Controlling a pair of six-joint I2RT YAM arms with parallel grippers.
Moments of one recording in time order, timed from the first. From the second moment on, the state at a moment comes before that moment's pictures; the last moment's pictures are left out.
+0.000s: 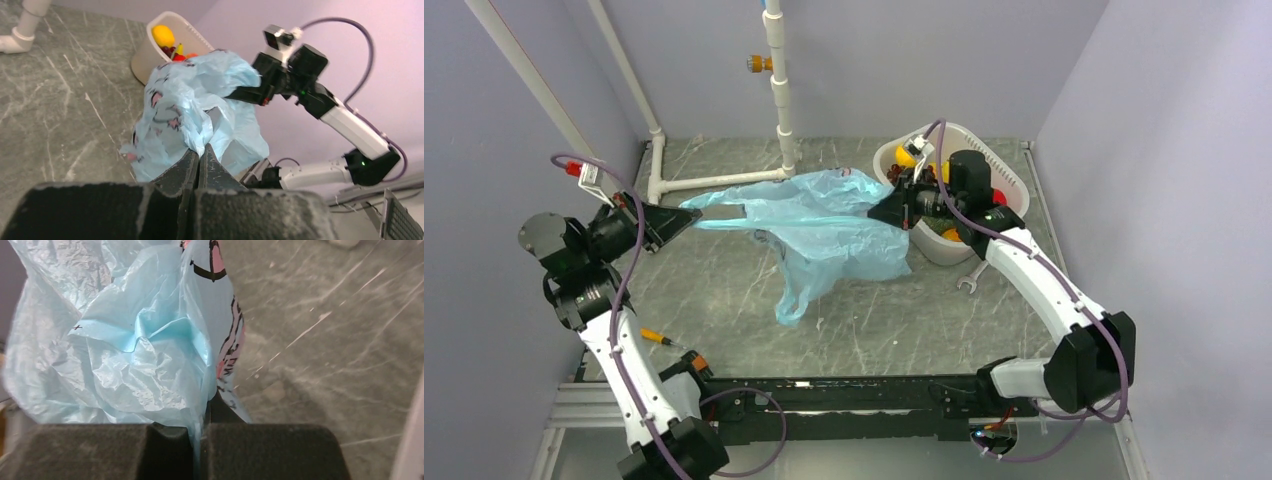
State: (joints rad) left arm 0.60 0.81 0.89 0.05 1.35 -0.87; right arm 0.37 1.29 1.10 -0.14 -0.75 0.21
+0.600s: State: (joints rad) left arm 0.45 1.15 1.07 -0.50 0.94 -0.38; right arm 0.46 1.71 1.31 -0.27 -0.75 0.43
